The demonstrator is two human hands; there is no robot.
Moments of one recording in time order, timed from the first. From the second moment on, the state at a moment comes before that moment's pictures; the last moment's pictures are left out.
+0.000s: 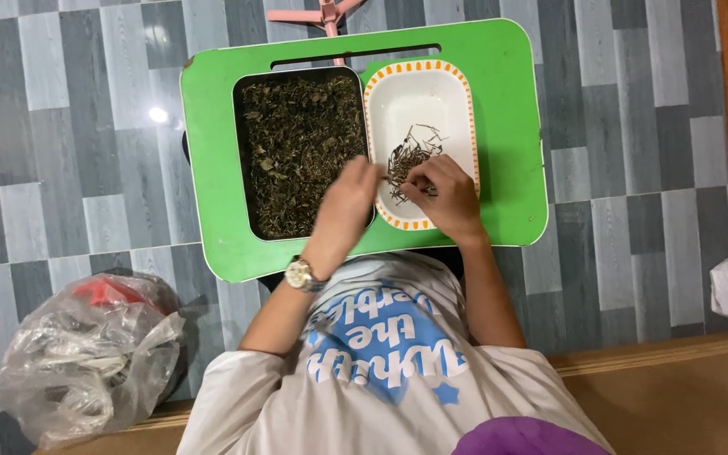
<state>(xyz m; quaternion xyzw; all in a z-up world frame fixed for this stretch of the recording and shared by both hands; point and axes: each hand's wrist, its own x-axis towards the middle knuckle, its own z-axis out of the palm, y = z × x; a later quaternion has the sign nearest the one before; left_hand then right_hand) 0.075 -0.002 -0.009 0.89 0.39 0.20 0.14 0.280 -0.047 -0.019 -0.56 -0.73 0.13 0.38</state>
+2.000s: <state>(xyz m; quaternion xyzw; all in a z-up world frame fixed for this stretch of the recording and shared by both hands) 0.007 0.040 0.038 0.77 0.44 0.37 0.27 0.288 -0.052 -0.041 -0.59 -0.69 0.15 0.38</state>
